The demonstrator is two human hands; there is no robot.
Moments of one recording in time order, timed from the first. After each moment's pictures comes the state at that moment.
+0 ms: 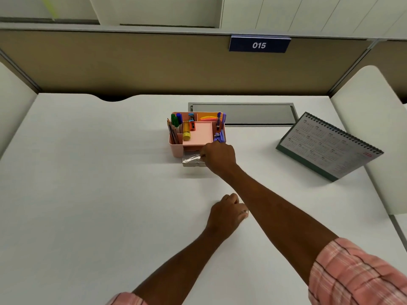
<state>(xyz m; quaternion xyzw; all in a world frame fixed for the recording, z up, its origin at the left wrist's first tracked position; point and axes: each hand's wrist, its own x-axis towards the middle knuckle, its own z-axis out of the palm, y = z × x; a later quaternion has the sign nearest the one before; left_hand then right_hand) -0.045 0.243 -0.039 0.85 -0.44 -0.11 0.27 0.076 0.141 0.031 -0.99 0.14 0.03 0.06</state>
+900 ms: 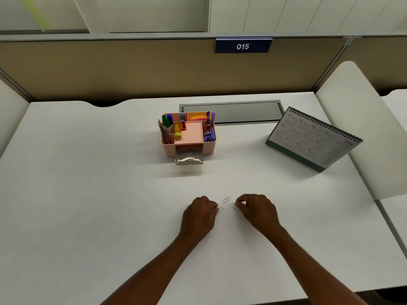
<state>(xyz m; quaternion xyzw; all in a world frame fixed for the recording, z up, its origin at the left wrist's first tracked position) -0.034 0.307 -0.049 0.89 -0.36 -0.11 0.26 -0.142 0.117 -0.014 -0.92 0.32 0.06 0.21</state>
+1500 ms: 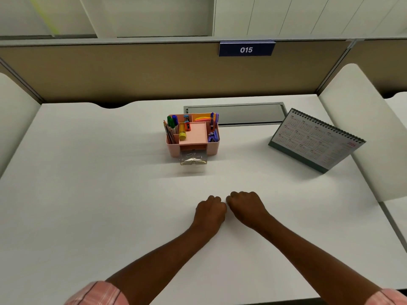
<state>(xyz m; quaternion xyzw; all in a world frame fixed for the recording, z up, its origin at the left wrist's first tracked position) -0.039 0.278 -0.017 0.89 -0.42 -0.15 0.04 -0.109 0.135 -0.021 -0.99 0.05 0.11 -0.04</state>
